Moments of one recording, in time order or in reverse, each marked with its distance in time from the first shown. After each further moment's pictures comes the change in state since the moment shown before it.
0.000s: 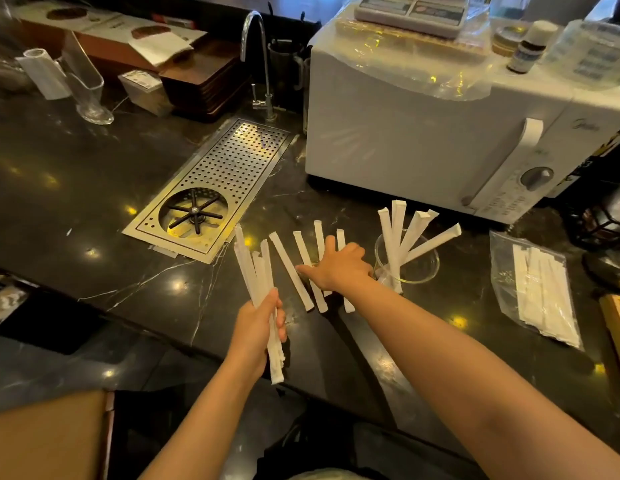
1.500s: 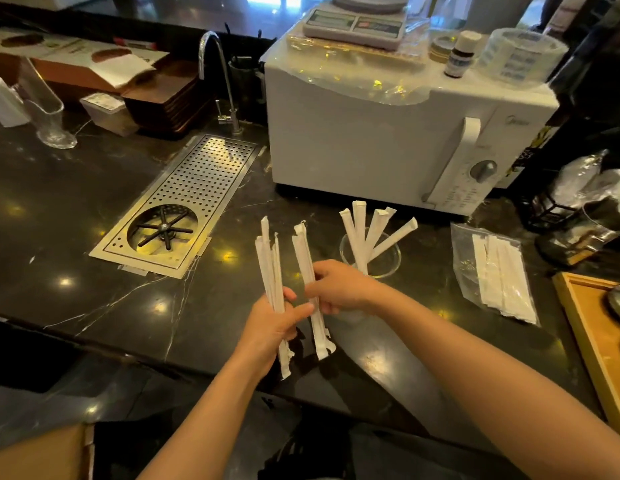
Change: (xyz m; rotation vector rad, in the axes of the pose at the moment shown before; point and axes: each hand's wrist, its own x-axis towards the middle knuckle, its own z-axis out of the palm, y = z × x) left_hand -0.003 -0.002 0.030 0.138 -0.308 0.128; right_hand -0.080 0.036 -0.046 0.607 -0.274 -0.341
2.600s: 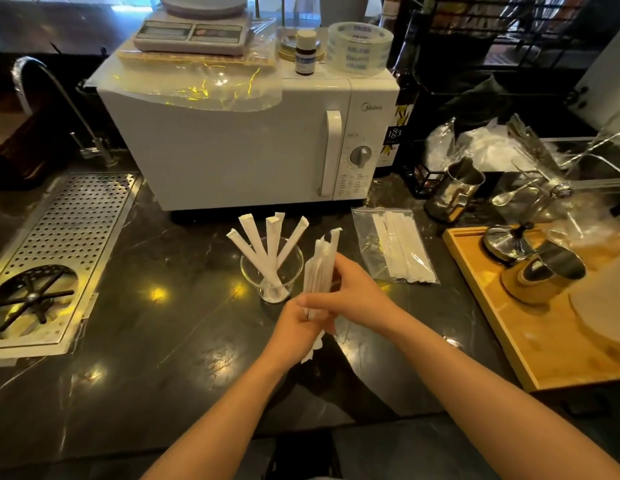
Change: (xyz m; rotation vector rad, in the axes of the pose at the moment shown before) left_hand 0.025 -0.016 0.133 0.364 -0.520 0.277; right_hand -0.095 0.077 -0.050 0.301 0.546 -0.107
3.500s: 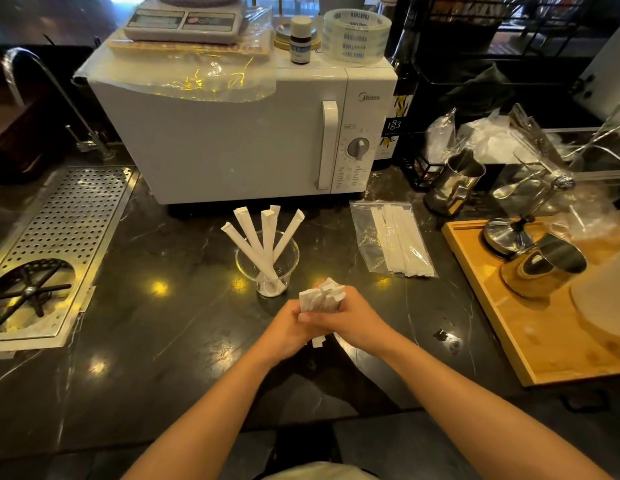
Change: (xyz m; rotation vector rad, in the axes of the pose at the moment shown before) left_hand 0.001 -0.011 -0.002 0.033 -0.170 -0.094; right_hand -0.013 0.038 0.014 0.229 -0.053 0.014
